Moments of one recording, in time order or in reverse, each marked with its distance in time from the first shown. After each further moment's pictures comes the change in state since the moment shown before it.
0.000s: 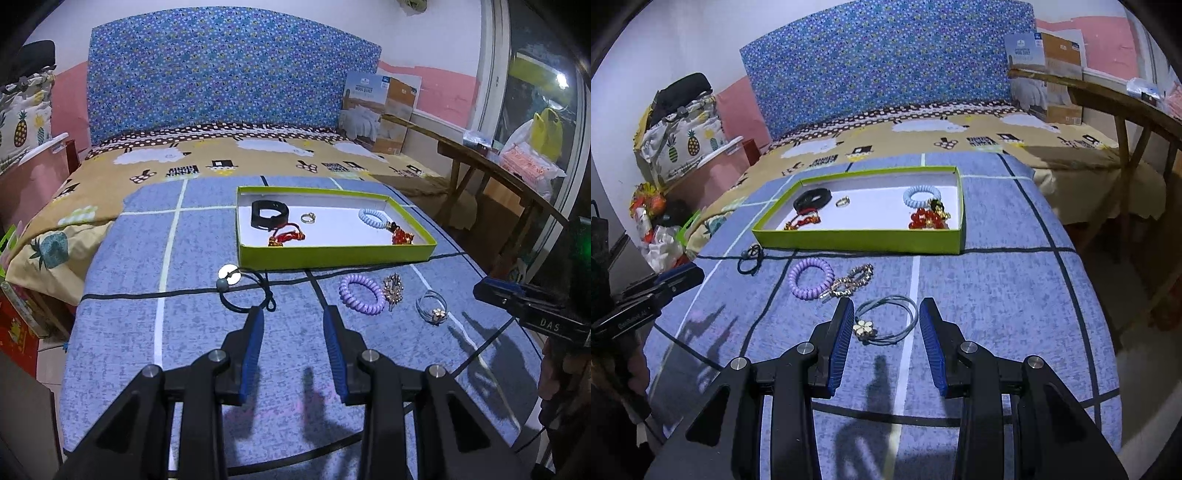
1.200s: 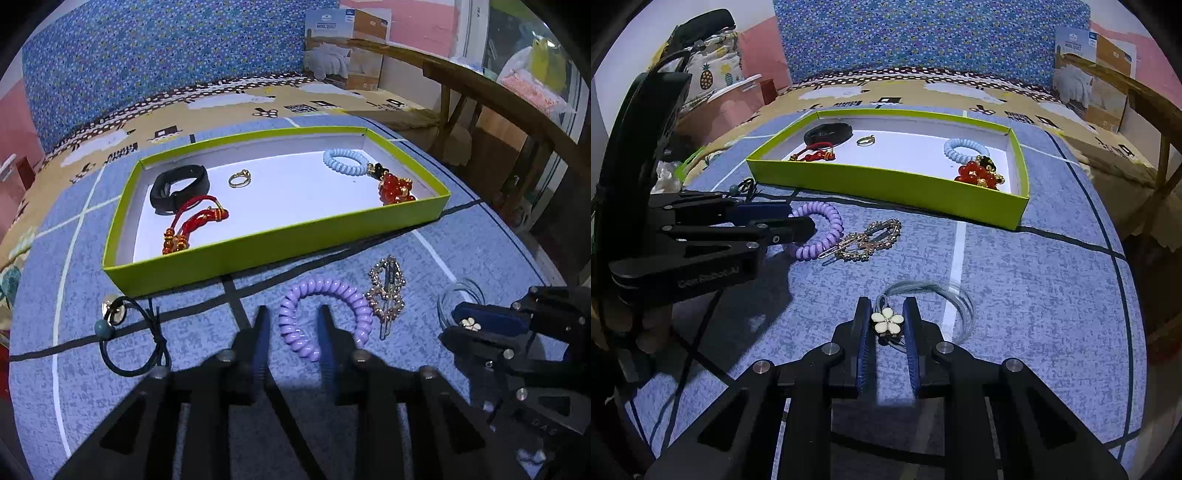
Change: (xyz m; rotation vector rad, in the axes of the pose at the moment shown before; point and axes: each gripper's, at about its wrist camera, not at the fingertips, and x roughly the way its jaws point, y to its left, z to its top) left arm 0.111 -0.066 0.019 0.161 0.204 -0.013; right arm 0.060 0.025 -0.012 -0.171 0.156 0.003
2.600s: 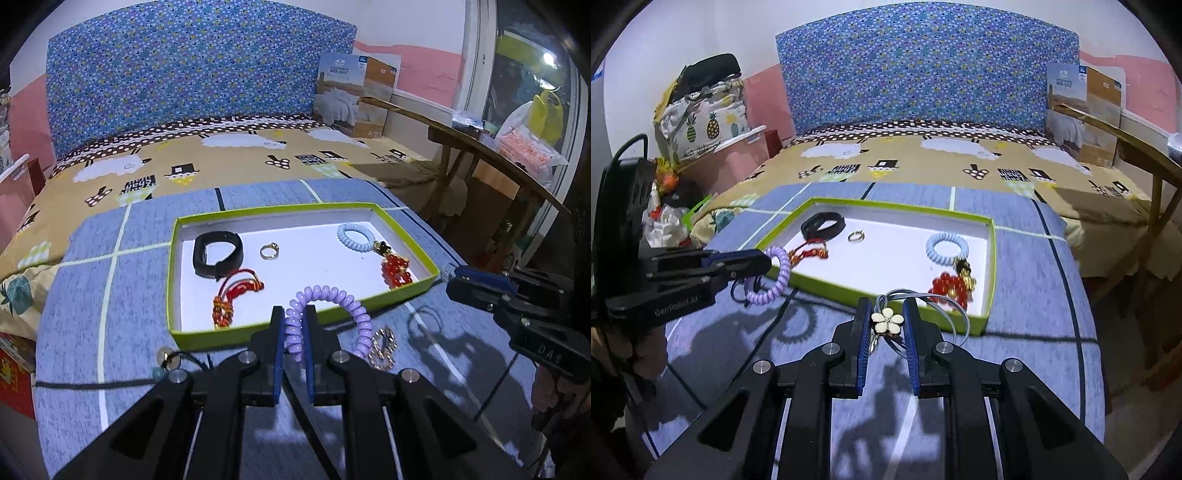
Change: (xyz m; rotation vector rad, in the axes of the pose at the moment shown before) left arm -0.045 0.039 0.035 -0.076 -0.150 -0.039; right arm -0.034 -0.023 0.061 0.008 -0.196 0.025
